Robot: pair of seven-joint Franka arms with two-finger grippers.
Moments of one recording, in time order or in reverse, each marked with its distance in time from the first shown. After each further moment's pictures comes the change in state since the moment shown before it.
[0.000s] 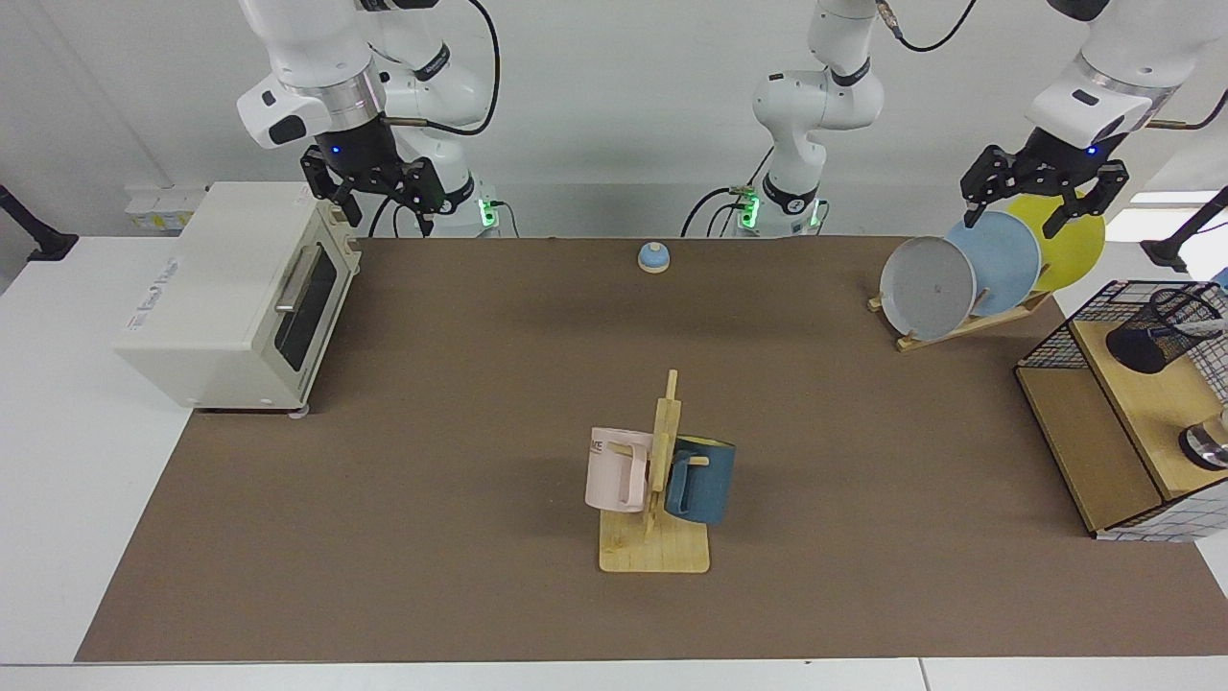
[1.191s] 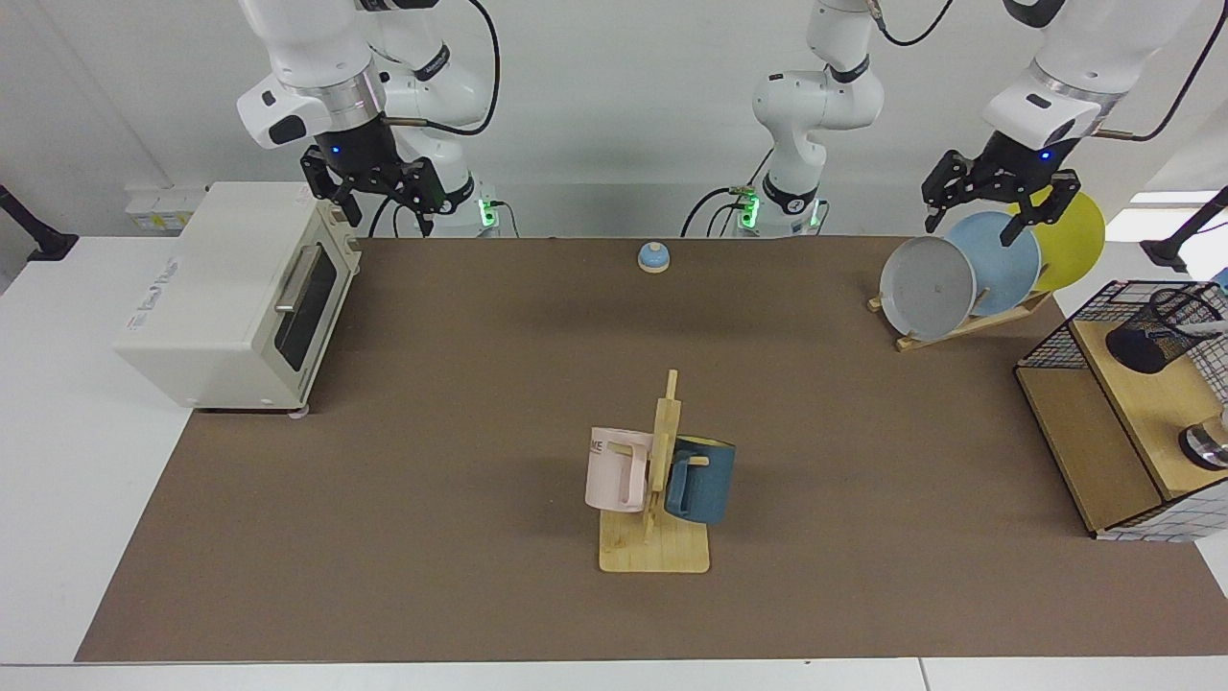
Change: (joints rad) left arm 0.001 -0.077 -0.056 -0.145 -0.047 0.101 -0.053; right arm 0.000 0.000 0.000 0.000 0.000 0.000 0.000
